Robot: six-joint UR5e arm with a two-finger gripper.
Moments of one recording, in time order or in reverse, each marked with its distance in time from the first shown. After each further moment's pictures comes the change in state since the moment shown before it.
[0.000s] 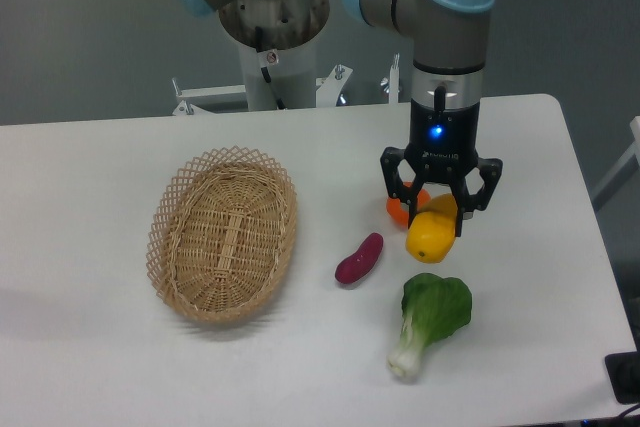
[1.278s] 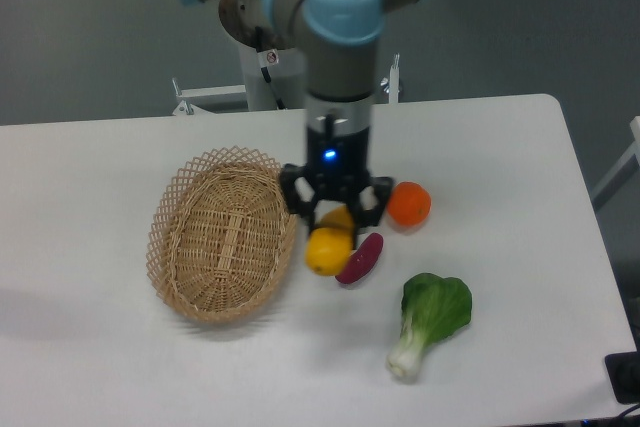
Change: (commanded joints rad) arm -0.371 0.020 -0.149 0.014 0.176 -0.382
